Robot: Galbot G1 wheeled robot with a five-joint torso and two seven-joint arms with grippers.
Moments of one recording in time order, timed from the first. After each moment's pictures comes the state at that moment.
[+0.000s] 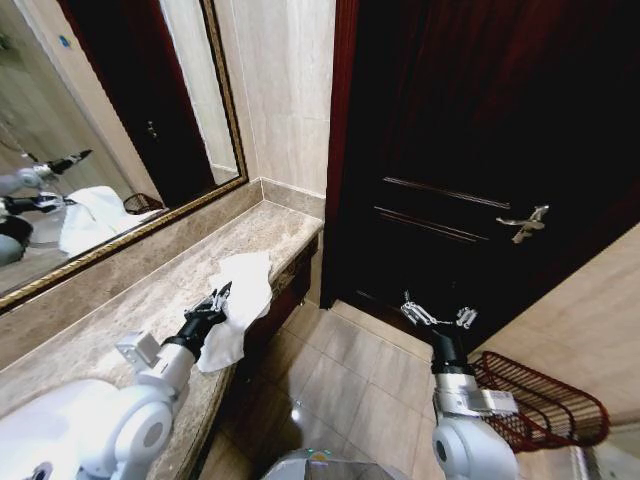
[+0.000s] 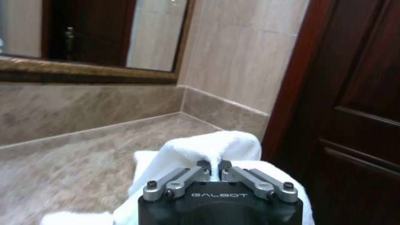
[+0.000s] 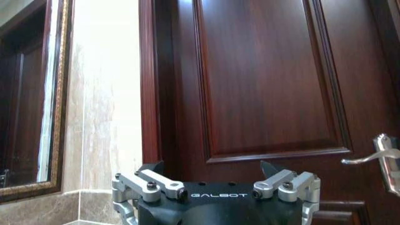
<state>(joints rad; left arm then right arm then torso) 1.70 -1.36 -0.77 -2.50 -0.59 0.43 -0.09 -1.68 1.55 0.54 2.37 0.10 0.17 0.02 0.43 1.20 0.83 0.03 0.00</state>
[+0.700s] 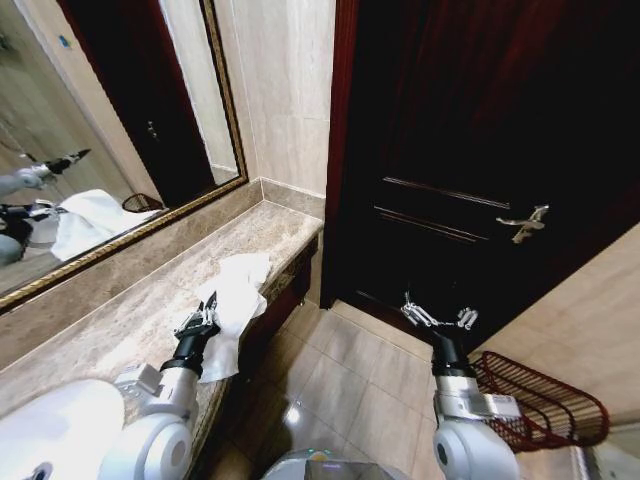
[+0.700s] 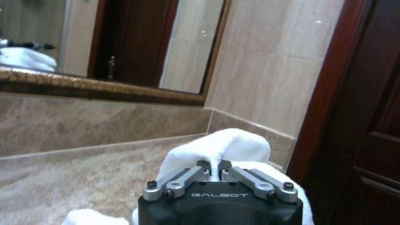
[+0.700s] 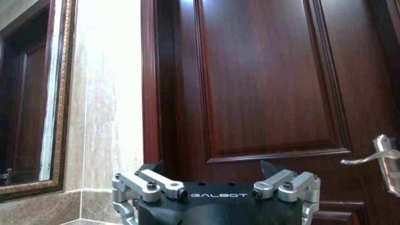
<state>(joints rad) 1.74 -1.56 -0.75 -2.50 -0.40 0.28 -0.03 -1.70 1.54 0.55 2.36 0.11 0.20 0.02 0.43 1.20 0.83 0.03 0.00</state>
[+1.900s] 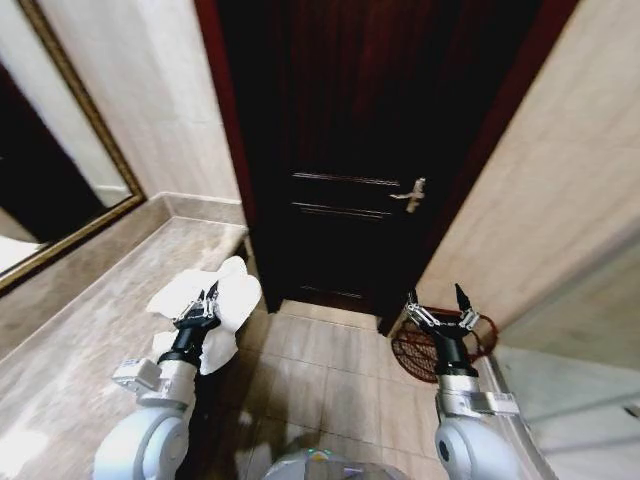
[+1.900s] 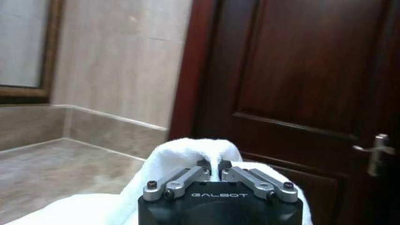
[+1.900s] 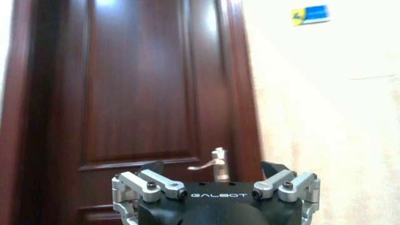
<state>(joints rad) 1.71 -1.51 -0.76 -2.50 -0.38 0.25 0.01 -1.68 1.53 0.56 2.33 0.13 0.21 0.02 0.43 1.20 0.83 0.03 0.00</state>
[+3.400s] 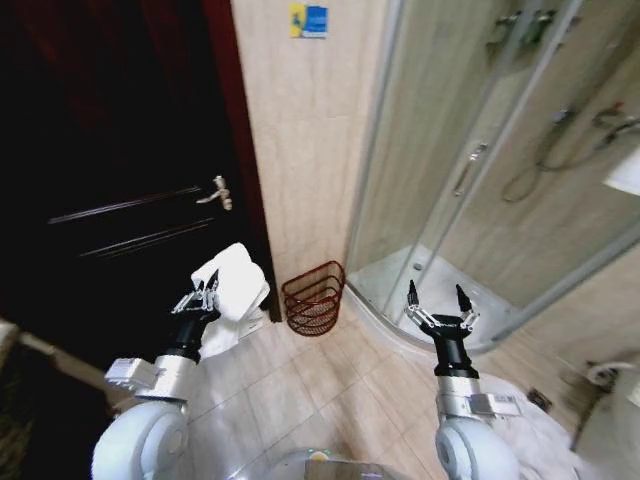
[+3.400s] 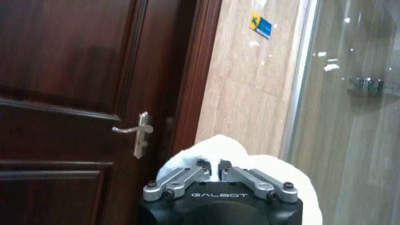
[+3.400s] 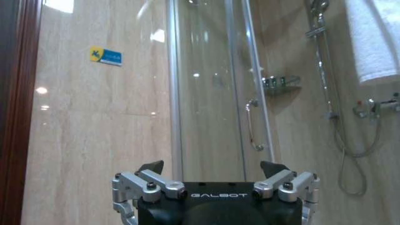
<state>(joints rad) 1.68 -1.47 -0.76 -2.48 -0.41 0.17 0.05 -1.70 1.53 0.56 2.34 0.13 0.23 0.03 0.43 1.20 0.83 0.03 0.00</state>
